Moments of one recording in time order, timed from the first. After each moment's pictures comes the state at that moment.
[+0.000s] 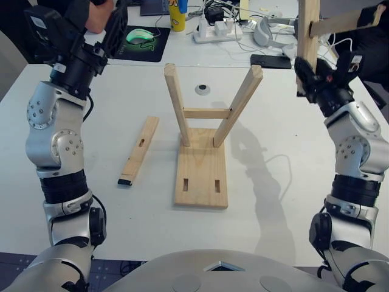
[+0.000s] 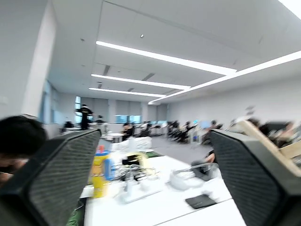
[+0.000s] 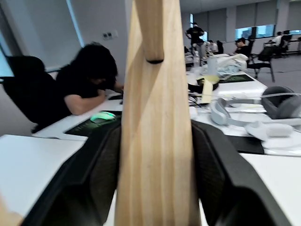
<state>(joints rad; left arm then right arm) -0.55 0.38 0.32 -0.15 -0.70 0.35 -0.46 -0.51 -0.44 -0.34 -0.06 0.60 0.59 0.38</state>
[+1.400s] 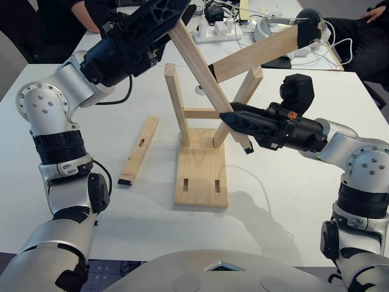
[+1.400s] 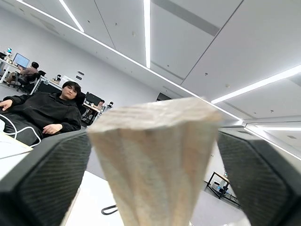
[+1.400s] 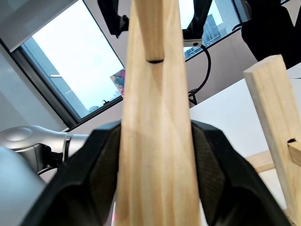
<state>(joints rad) -0.81 0.39 0.29 0.07 -1.37 1.10 -0.66 -0.38 -0.54 -0.20 -0.34 1.39 1.11 0.69</state>
